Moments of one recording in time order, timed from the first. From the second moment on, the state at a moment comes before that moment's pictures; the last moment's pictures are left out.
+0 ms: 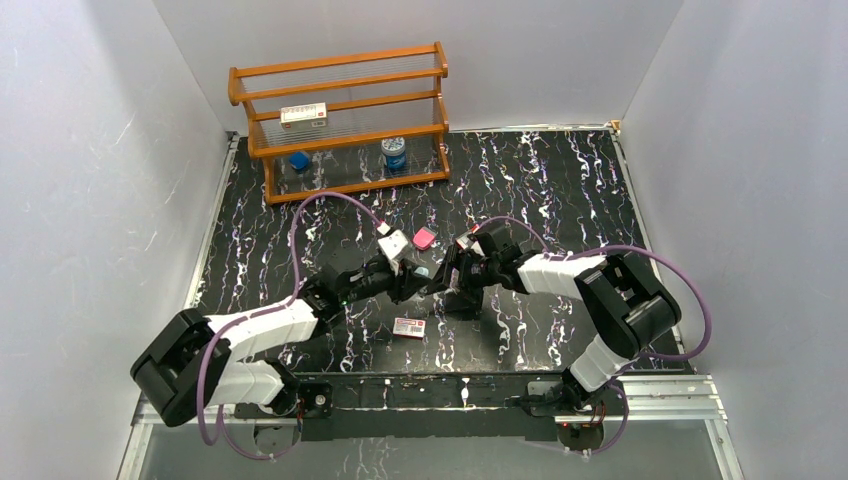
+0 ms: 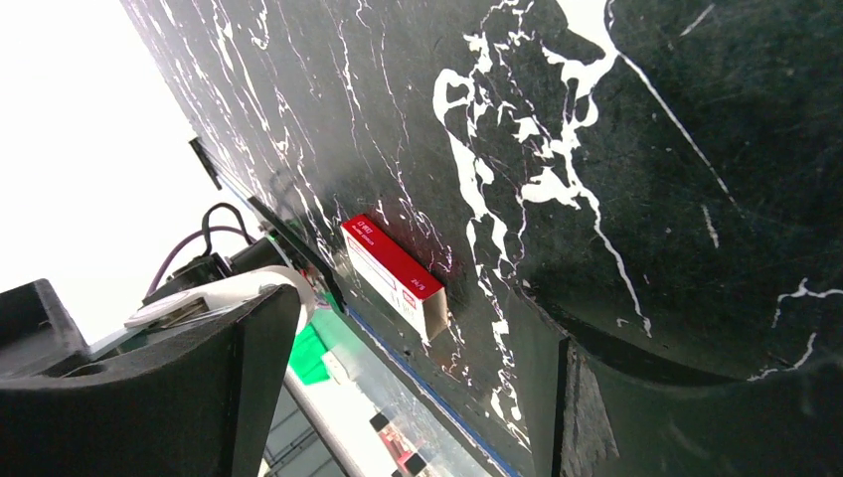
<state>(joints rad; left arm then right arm) -0.77 1.25 0.46 0.53 0.36 -0.08 0.62 1.61 0.69 0.01 -0.59 1.01</state>
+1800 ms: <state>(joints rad) -0.74 1.47 0.78 0.06 0.44 0.29 0.64 0.93 0.61 -0.46 0.00 0.98</state>
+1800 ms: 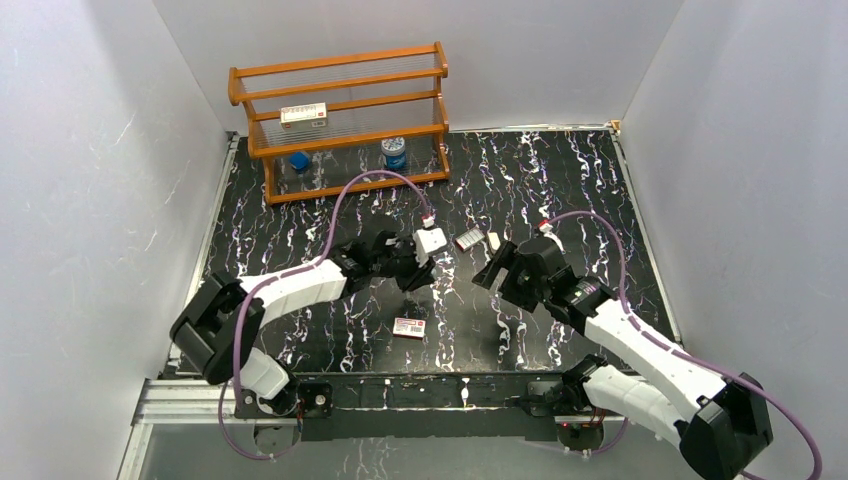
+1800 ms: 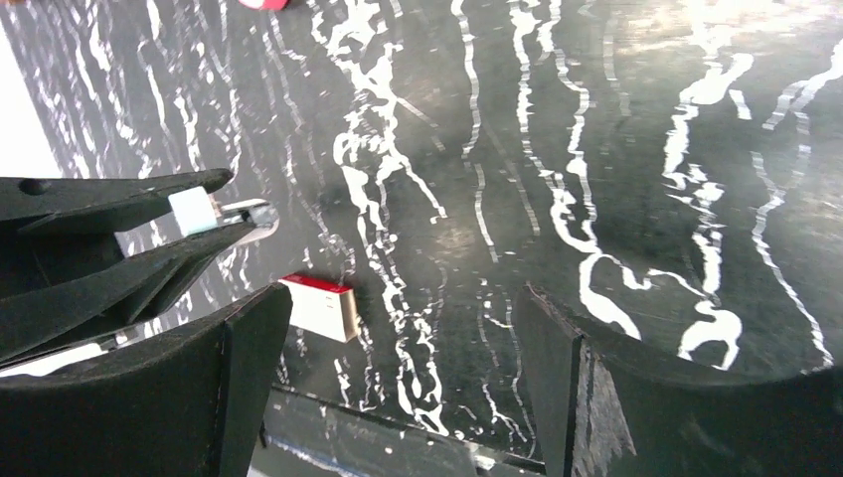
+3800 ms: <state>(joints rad) -1.00 1.89 1.28 -0.43 0.20 0.42 0.64 0.79 0.57 -0.75 0.28 1.13</state>
